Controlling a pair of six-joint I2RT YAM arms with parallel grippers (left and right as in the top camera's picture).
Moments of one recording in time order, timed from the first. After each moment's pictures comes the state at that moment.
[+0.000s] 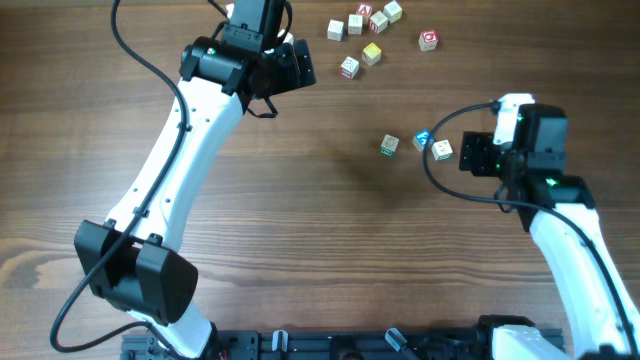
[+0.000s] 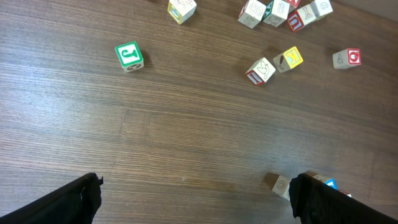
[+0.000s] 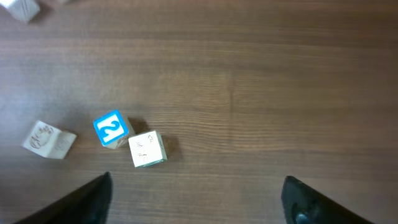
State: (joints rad) left arm -0.35 1.82 1.78 -0.96 -0.06 -0.54; right arm -0.04 1.24 0.82 -0.42 0.01 -0.02
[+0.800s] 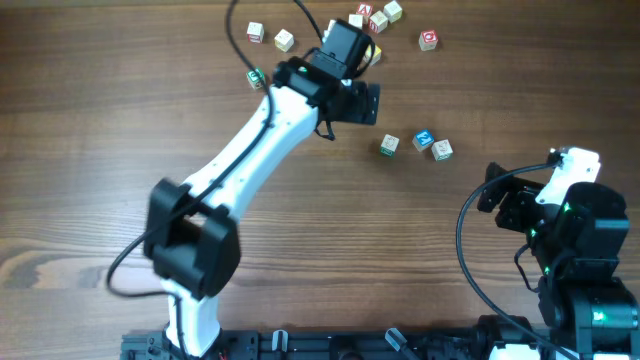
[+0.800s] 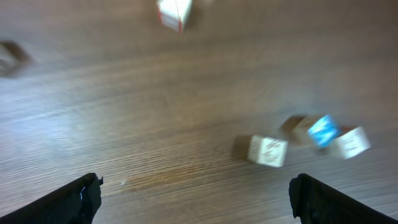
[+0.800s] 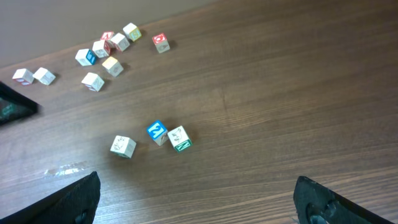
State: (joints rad) left arm -0.58 2.01 1.78 -0.87 -0.04 -0.37; right arm -0.04 0.66 0.82 -0.76 0.02 0.22
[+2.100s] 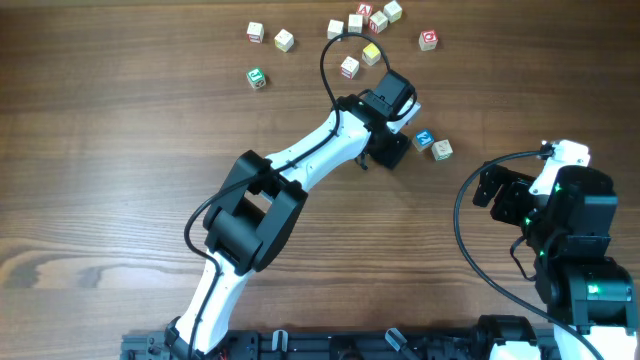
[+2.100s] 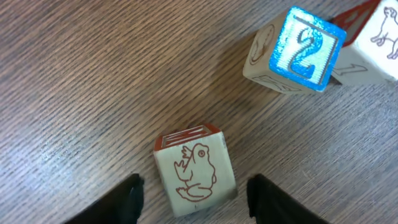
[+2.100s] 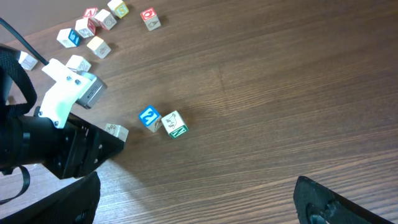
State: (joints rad) left arm -0.72 2.27 1.76 -0.66 0.13 -0.05; right arm -0.04 0.75 0.82 -0.77 0.02 0.25
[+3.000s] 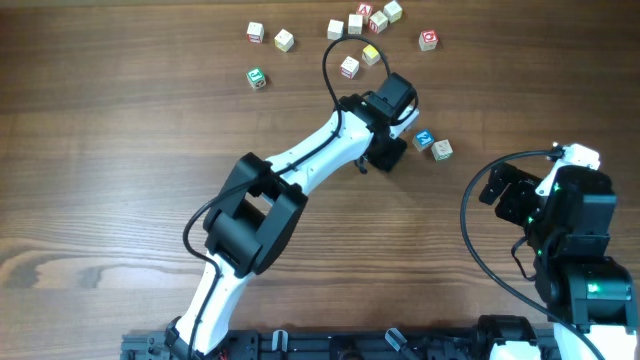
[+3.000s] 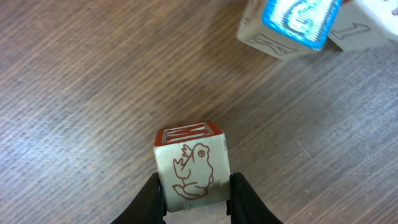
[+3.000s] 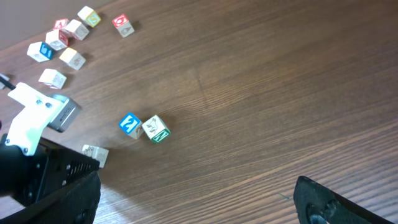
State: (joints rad) left arm -0.73 2.27 1.77 -0.76 0.12 -0.06; right arm -0.04 0.76 0.82 -0.79 0.12 0.33
